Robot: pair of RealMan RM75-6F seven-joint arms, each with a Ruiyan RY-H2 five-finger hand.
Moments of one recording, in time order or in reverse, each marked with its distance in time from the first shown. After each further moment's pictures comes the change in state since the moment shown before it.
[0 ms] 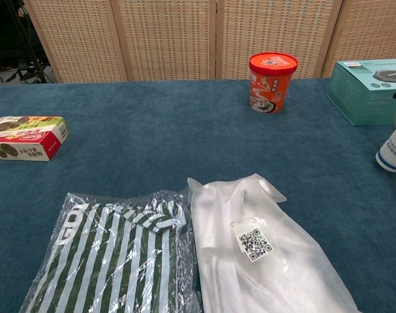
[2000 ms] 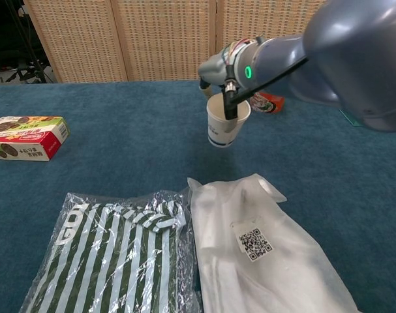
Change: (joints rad) left arm -0.008 0.054 0.016 0.015 -0.006 -0.039 -0.154; right arm 0.583 -0.440 0.205 0.035 0.388 0.199 -0.657
